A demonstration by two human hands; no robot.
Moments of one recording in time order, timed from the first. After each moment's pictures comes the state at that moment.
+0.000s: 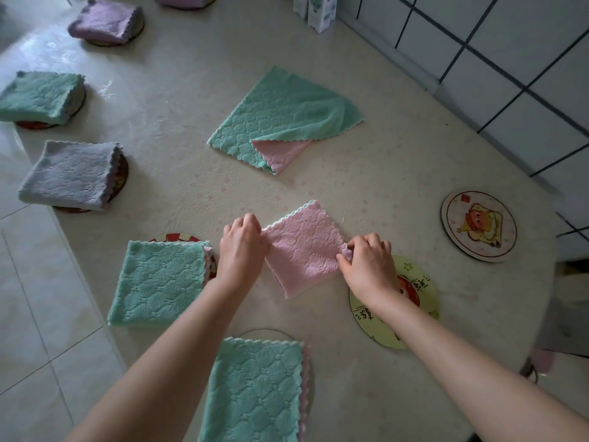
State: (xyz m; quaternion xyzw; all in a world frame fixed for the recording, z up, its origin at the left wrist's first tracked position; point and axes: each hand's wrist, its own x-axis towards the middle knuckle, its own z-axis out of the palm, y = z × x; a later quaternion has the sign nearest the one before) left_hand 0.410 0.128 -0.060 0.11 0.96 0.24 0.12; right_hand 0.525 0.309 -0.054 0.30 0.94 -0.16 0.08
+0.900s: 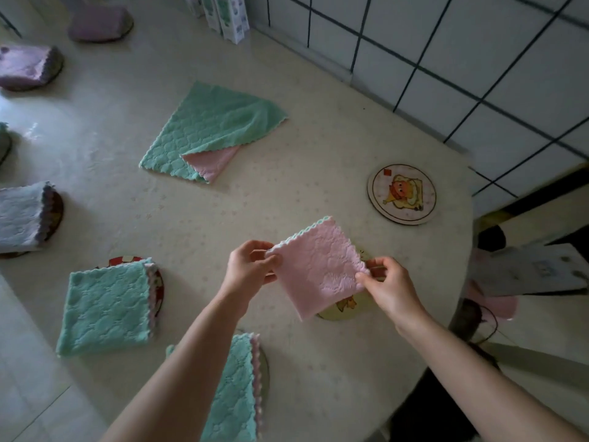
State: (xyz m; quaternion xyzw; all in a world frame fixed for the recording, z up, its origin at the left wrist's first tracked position) left_hand 0.494 0.201 -0.038 -0.05 0.73 0.58 0.37; right_hand 0.660 0.376 -0.041 0.50 0.71 -0.50 -0.02
